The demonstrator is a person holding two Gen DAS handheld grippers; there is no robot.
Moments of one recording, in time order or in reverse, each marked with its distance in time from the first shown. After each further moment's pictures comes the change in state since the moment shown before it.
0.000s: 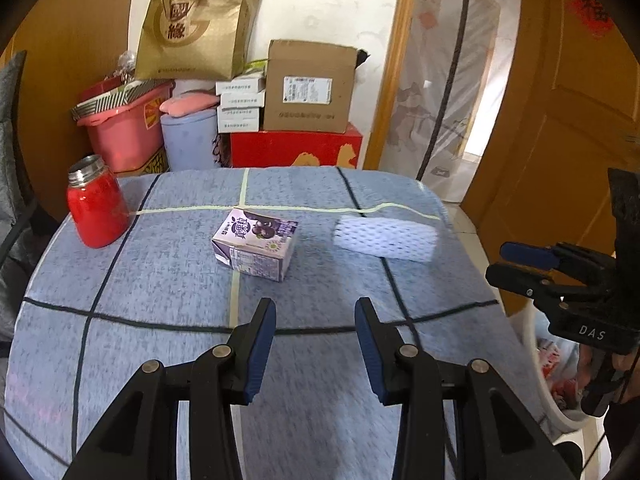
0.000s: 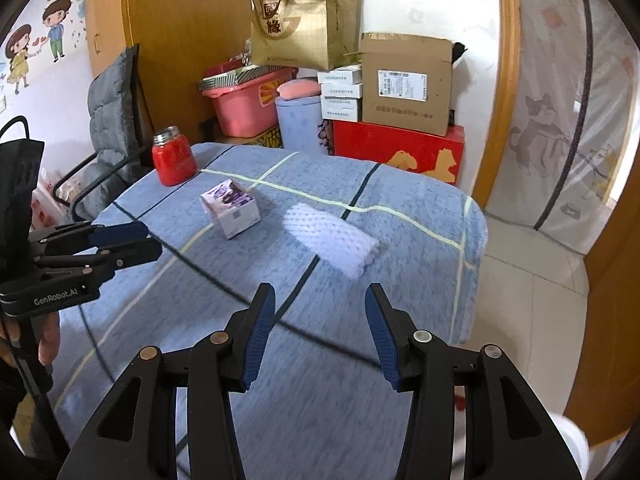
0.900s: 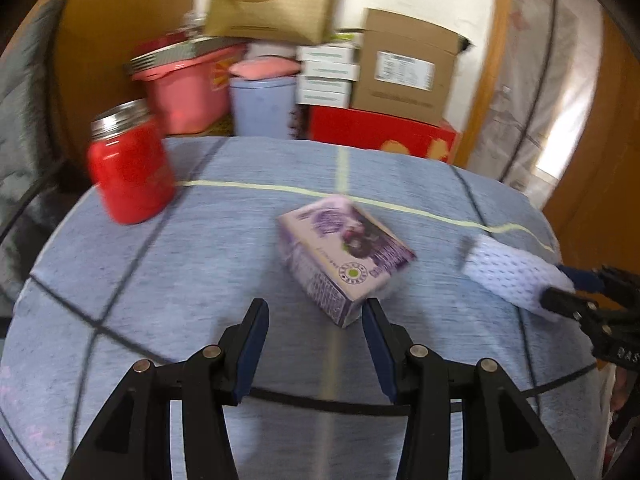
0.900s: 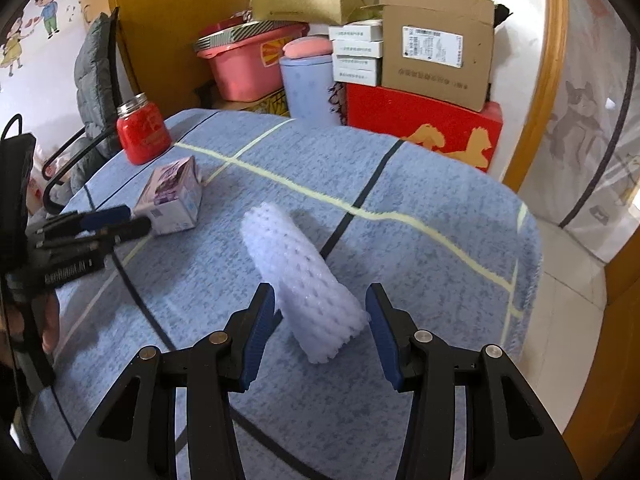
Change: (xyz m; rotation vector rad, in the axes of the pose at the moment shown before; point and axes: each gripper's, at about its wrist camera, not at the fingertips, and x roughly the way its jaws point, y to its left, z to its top) left arm 0.072 0.069 0.013 -0.176 0.041 0.230; right arm 0.094 -0.015 0.030 -0.045 0.141 0.066
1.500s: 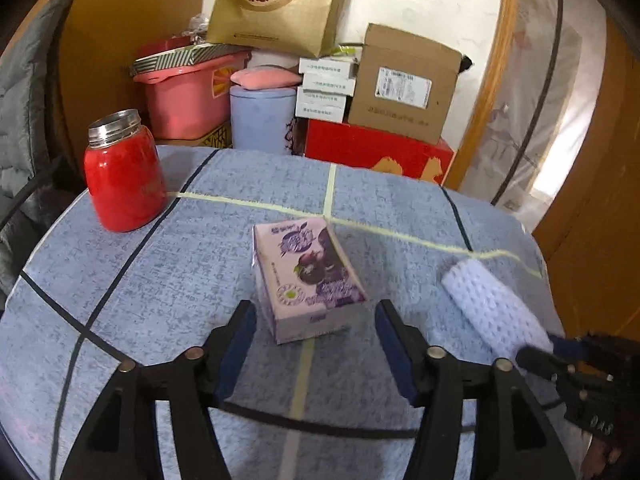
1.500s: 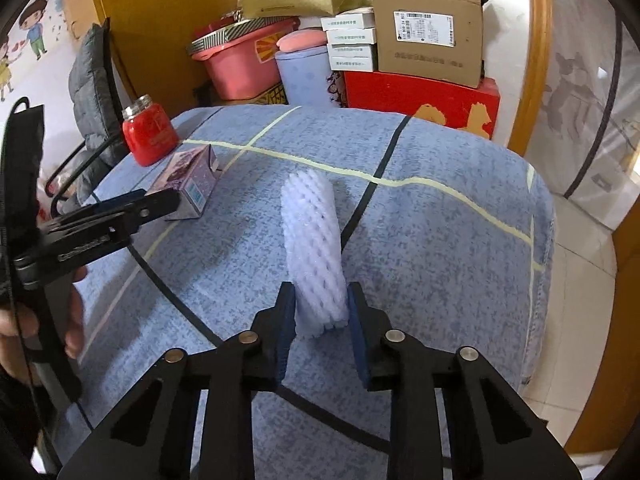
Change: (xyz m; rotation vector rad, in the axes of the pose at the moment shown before) left arm -0.002 -0.018 0.012 -0.043 -0.047 -0.047; right arm -0.006 0.014 -0.013 0.100 0.003 0.013
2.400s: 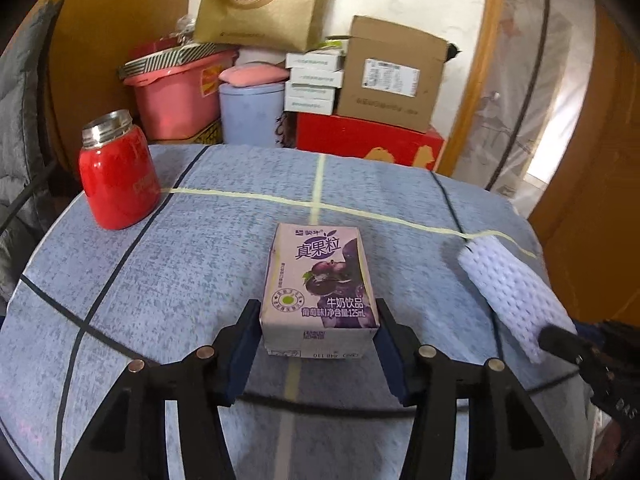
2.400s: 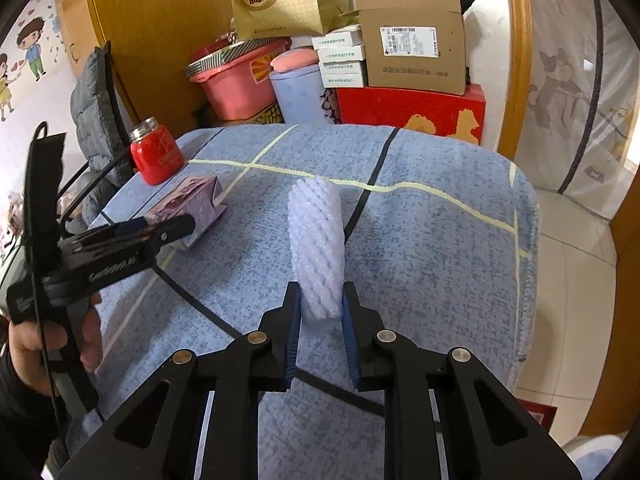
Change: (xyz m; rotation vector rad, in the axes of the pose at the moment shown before) left arm -0.010 -0.006 -0.011 0.066 0.026 -0.017; right arm -0.026 0.005 -0.012 0.051 -0.064 -0.005
